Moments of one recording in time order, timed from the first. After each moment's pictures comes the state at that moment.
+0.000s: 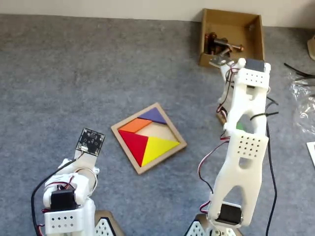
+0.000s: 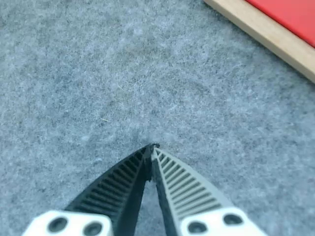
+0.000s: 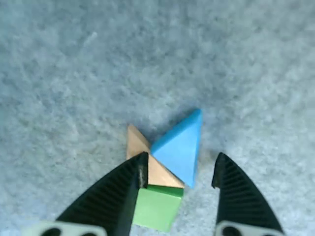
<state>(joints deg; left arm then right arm) -12.5 -104.2 96.0 76.1 -18.7 8.7 57.1 -58.2 99.7 47.5</state>
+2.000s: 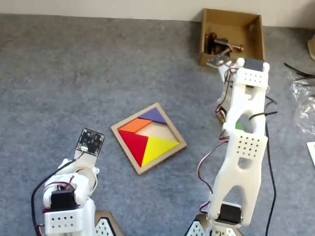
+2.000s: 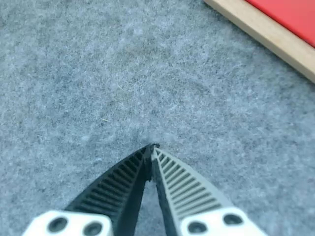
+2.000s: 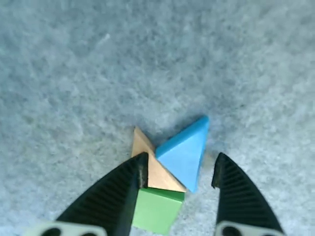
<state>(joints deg) -12.5 -104.2 96.0 76.1 -18.7 7.7 57.1 -58.2 99.6 50.1</state>
